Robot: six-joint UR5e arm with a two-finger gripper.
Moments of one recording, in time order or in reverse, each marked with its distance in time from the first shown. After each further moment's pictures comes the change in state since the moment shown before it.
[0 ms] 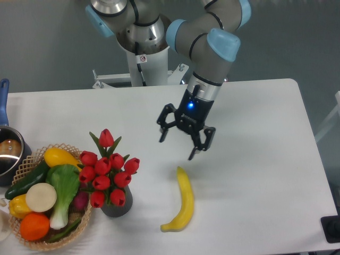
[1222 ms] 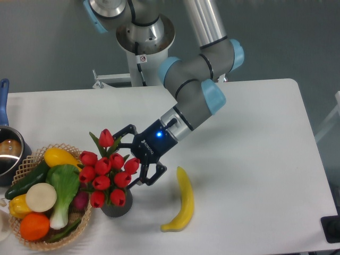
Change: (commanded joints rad) arm -0.140 -0.215 0.107 0.002 -0.275 0.008
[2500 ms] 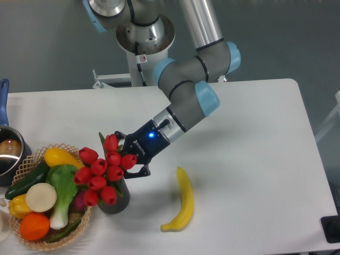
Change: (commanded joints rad) arm 0.015 0.086 0.012 0.000 -0.055 -0.127
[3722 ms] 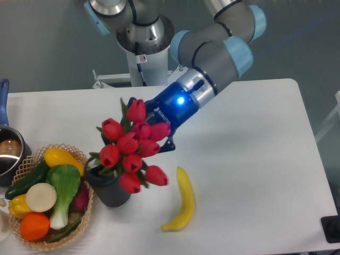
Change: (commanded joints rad) arm 0.120 0.066 0.204 -0.003 -0.163 -0.402
